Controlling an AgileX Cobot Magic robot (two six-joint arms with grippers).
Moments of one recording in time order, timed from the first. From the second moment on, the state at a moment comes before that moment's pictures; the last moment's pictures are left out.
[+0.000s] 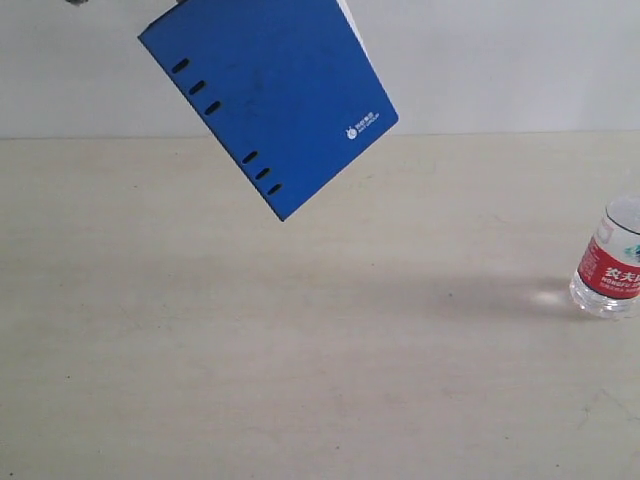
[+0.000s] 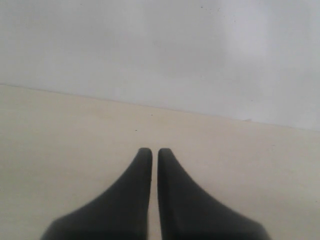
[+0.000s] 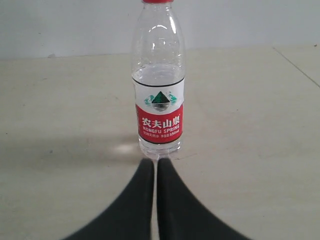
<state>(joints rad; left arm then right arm) -0.08 0.17 0.00 -1.74 -0.01 1.57 -0.06 0.00 0.00 0.02 0.34 0.03</state>
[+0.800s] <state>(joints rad) -0.08 0.17 0.00 -1.74 -0.07 1.46 -0.06 0.00 0.00 0.02 0.34 0.00</state>
